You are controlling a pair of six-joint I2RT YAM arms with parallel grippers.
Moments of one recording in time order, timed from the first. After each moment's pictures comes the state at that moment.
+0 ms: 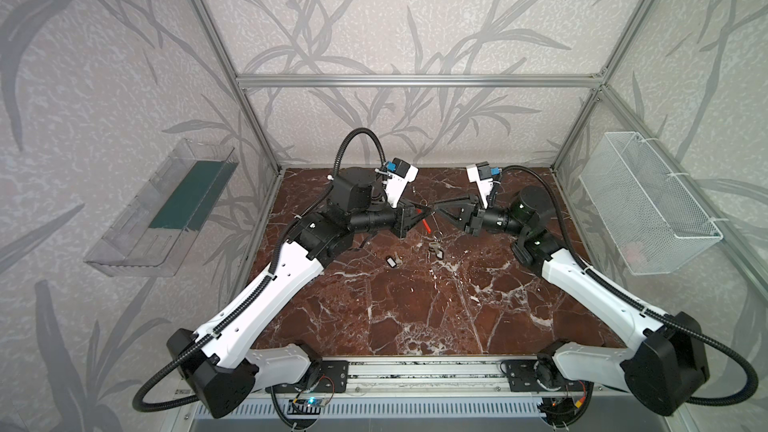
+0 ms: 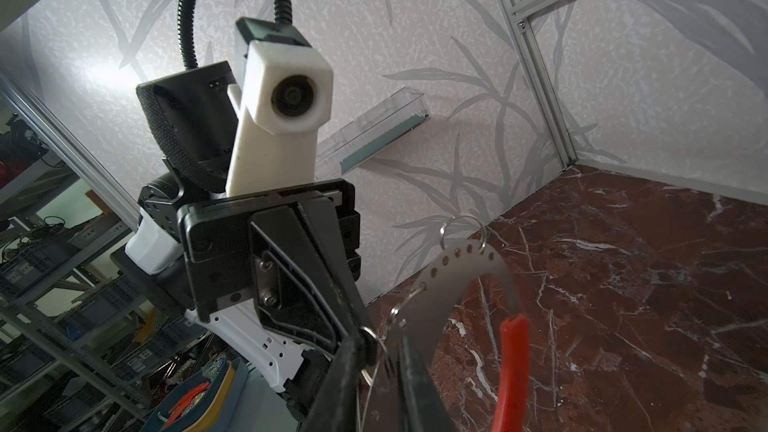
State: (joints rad) left arm -0.63 1.25 1.37 -0.49 0.51 -0.32; right arm 0.48 1.26 0.95 0.45 -0.90 0.66
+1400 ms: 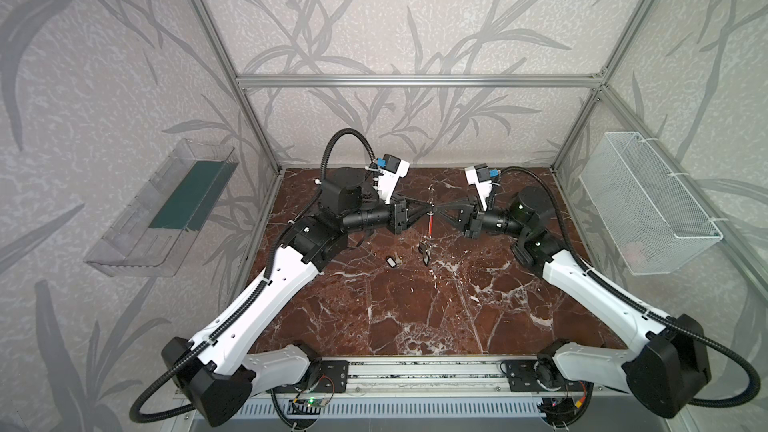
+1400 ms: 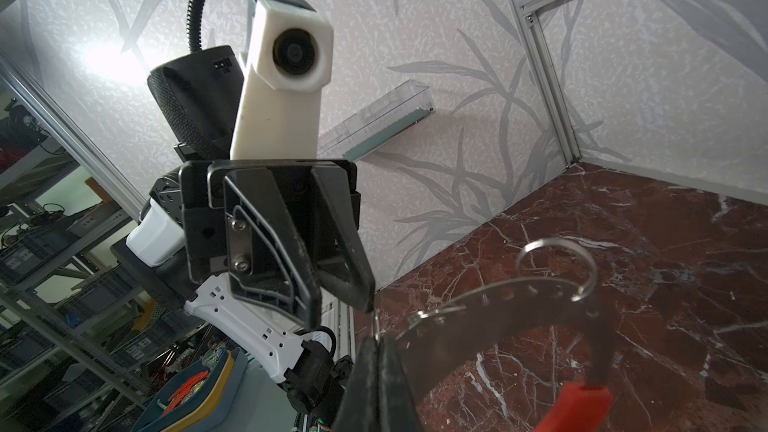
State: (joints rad) left arm -0.59 1.21 1.31 -0.35 0.61 -0.45; right arm 0.49 1.24 0.95 0.43 -0.90 0.62
